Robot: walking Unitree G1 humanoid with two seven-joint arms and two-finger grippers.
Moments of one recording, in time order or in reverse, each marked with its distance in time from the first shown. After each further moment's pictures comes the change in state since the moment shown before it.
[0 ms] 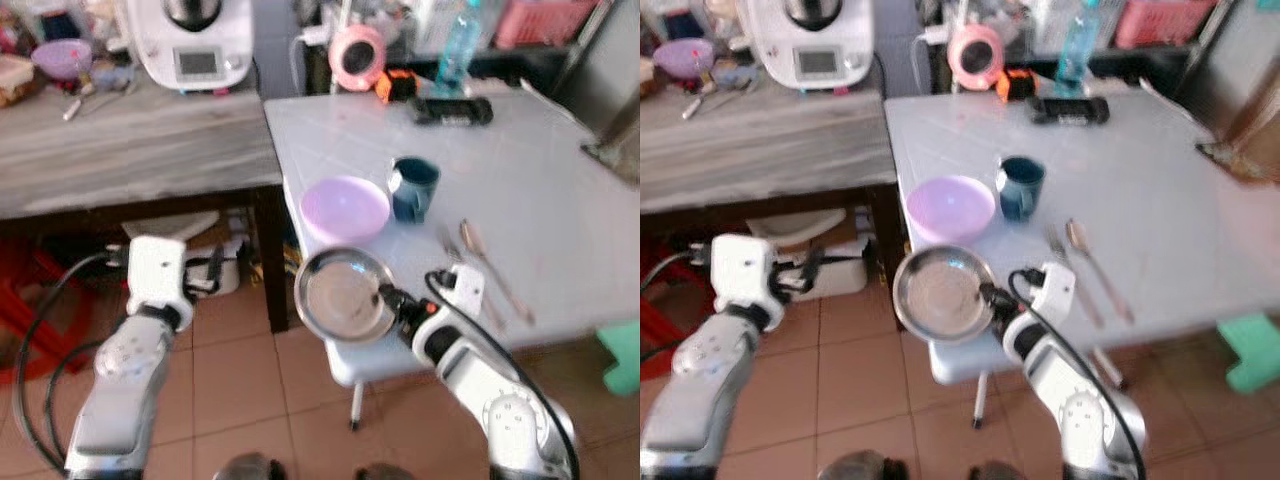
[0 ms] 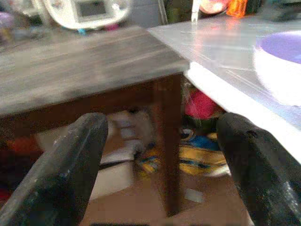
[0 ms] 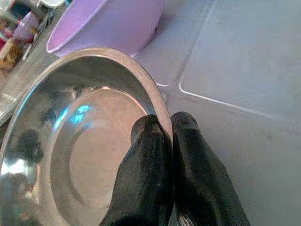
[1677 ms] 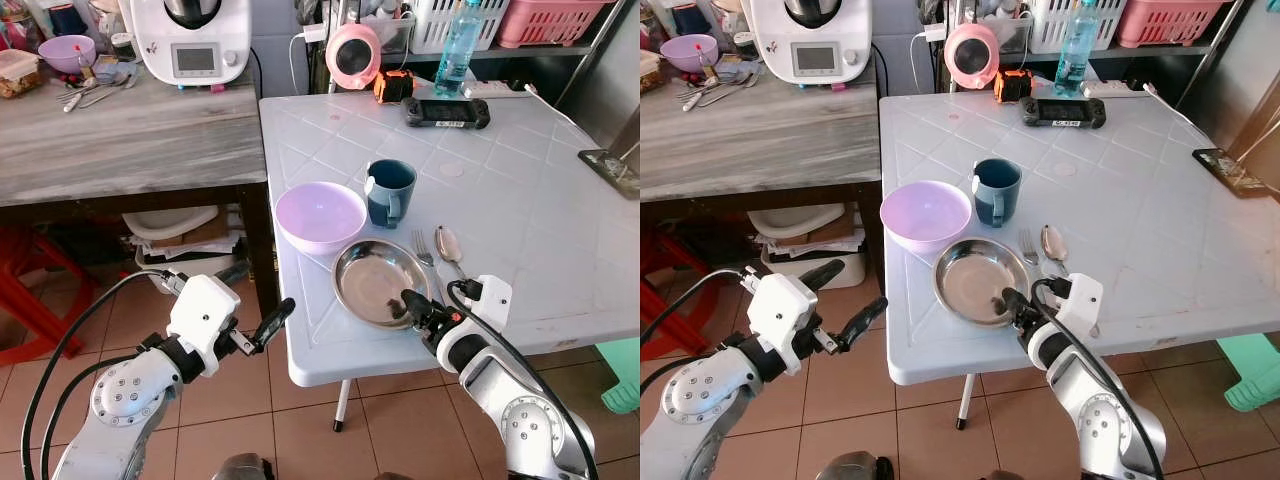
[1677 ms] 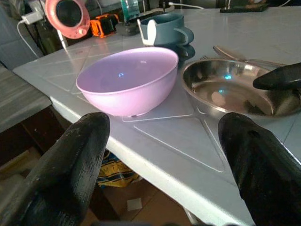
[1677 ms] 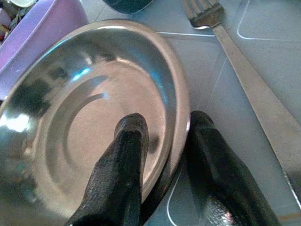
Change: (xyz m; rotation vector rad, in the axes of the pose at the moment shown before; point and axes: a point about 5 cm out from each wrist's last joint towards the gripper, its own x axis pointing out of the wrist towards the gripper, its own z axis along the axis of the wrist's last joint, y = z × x) left arm -0.046 -0.030 0.013 0.171 -0.092 -0.547; right arm -0.006 -0.023 0.001 -0.005 -0.021 -0.067
